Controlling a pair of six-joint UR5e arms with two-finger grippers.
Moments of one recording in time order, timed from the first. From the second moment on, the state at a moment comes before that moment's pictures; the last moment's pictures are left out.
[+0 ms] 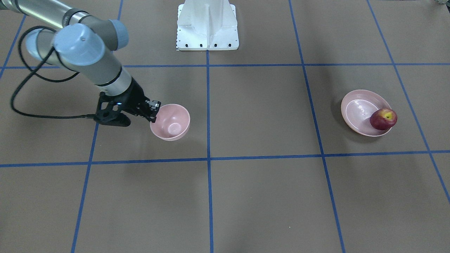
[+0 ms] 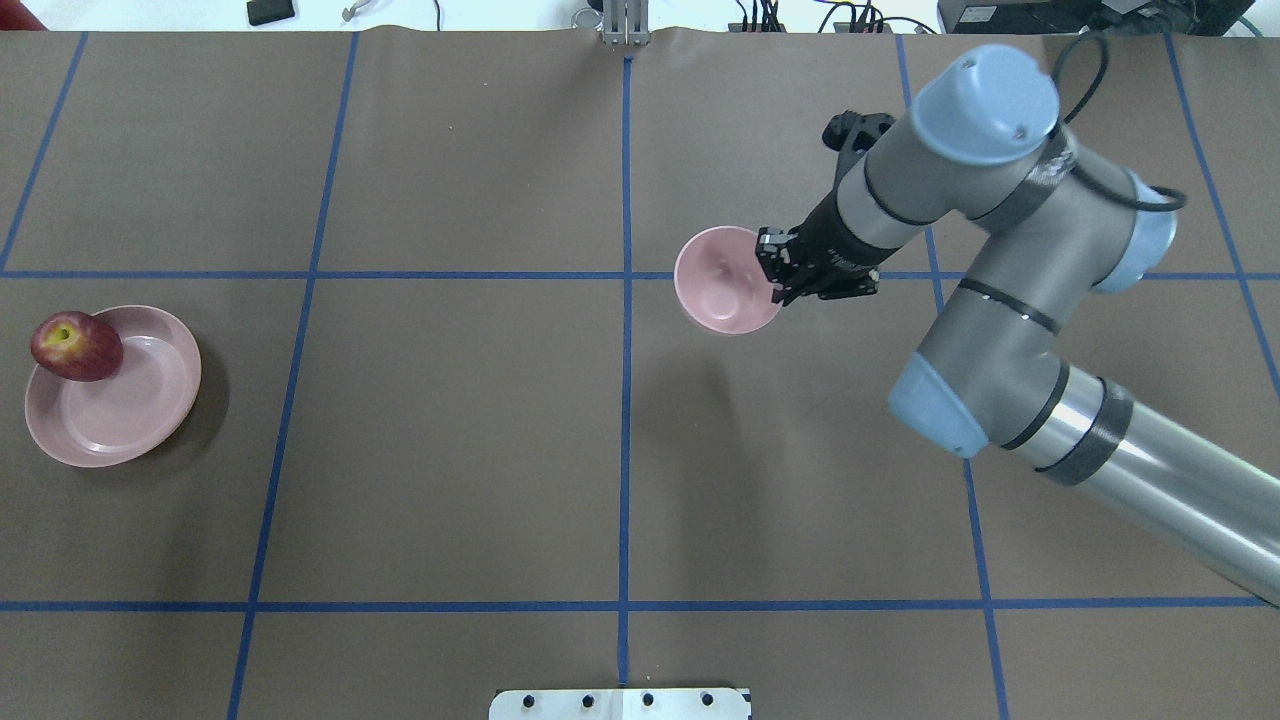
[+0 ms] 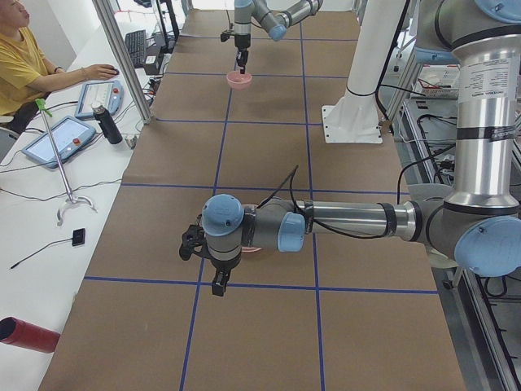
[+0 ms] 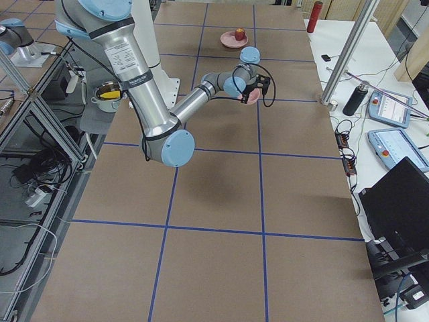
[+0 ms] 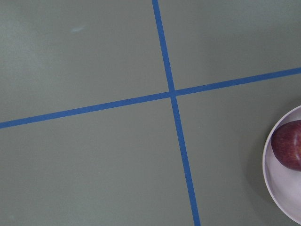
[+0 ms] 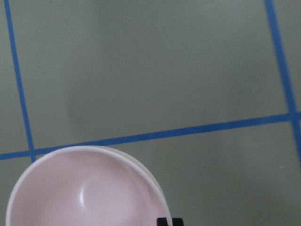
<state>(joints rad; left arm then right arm) -1.60 -1.51 -1.65 -1.65 -2.36 0.14 0.71 -1.02 1.70 -1.35 2.09 1.41</state>
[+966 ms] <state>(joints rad) -1.59 -1.51 -1.64 -1.65 -2.36 0.14 0.51 -0.90 1.58 -1.35 1.92 1.60</state>
